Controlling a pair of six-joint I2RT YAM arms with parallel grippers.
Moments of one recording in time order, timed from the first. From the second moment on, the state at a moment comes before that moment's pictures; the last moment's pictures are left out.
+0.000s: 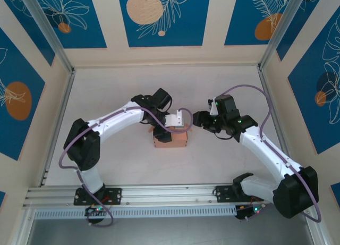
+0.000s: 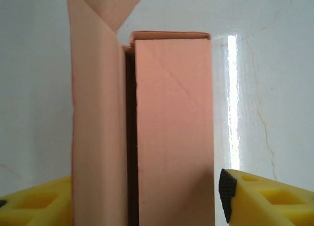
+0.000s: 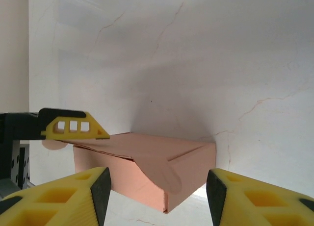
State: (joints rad) left arm -0.75 1.77 1.43 -0.90 0.37 0.76; right arm 0.41 1.13 0.86 -0.57 -0.34 0.69
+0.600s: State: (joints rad) left arm -0.71 1.81 1.56 -0.95 0.41 0.80; right arm 0.46 1.14 0.89 -0.59 -0.34 0.64
